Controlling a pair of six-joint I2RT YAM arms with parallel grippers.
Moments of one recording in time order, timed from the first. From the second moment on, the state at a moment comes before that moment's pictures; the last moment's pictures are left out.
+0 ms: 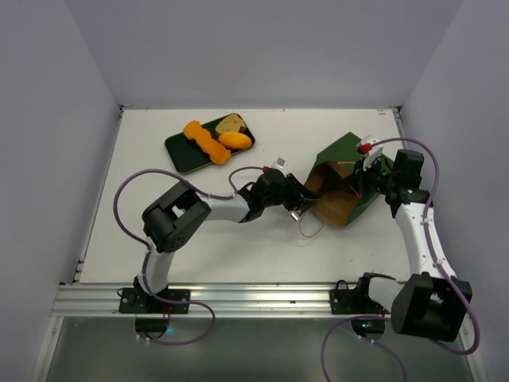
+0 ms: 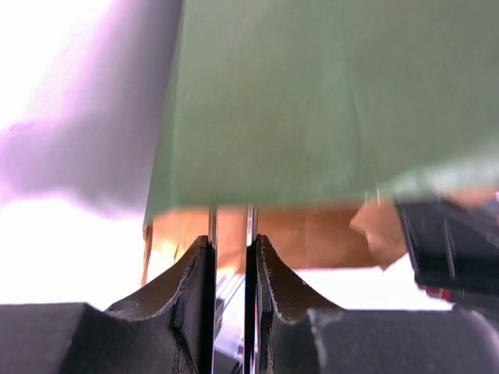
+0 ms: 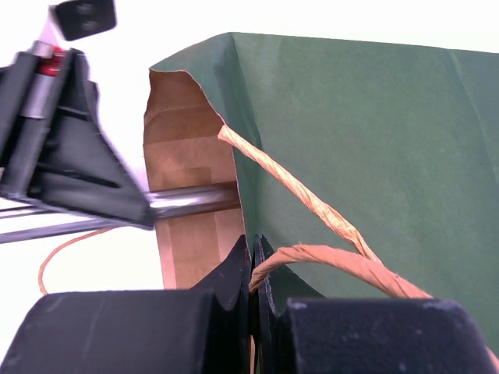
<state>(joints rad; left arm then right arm) -0.88 2.05 1.18 0.49 0.21 -1.46 -0.17 1.12 0.85 -0.40 -0.69 -0.44</state>
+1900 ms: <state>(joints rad) -0.23 1.04 0.56 0.15 0.52 -1.01 -0.18 1.11 0.85 -0.35 -0.62 -0.42</state>
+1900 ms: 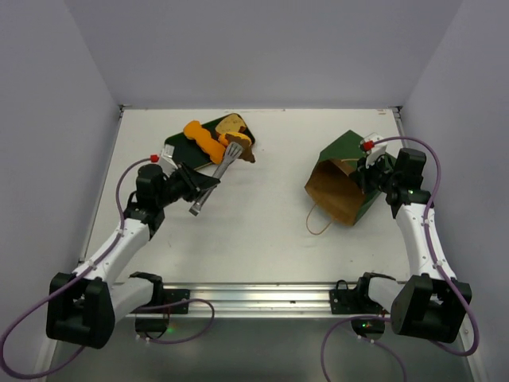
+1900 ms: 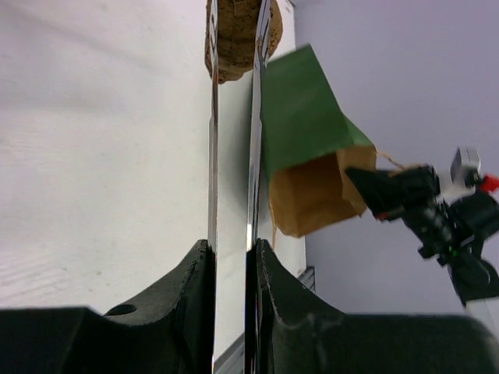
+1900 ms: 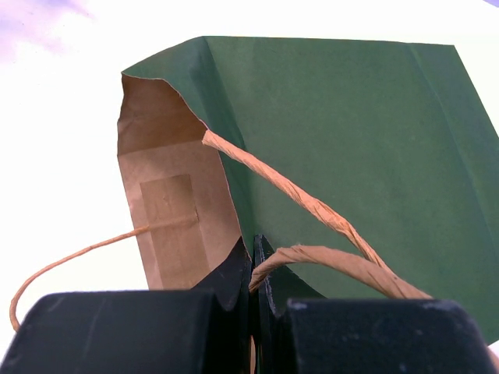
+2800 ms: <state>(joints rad) 0.30 1.31 0.70 0.02 0.66 -0.73 -0.18 1.11 0.85 -0.35 -0.62 -0.42</state>
